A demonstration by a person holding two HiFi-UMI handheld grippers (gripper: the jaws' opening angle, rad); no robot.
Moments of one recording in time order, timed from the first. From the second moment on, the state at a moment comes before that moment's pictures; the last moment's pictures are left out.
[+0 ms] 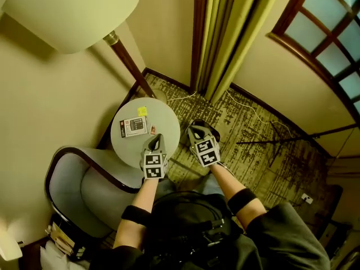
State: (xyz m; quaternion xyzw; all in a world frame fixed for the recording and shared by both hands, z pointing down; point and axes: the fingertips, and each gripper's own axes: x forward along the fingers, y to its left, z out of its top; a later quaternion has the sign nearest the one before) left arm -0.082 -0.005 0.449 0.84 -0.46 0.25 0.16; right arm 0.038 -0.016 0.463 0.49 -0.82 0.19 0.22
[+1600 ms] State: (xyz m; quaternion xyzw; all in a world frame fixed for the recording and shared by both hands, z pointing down) left arm -0.246 -0.031 0.550 0.78 -0.53 0.24 0.24; right arm -0.167 -0.062 0.652 0.25 -0.86 0.12 0.43
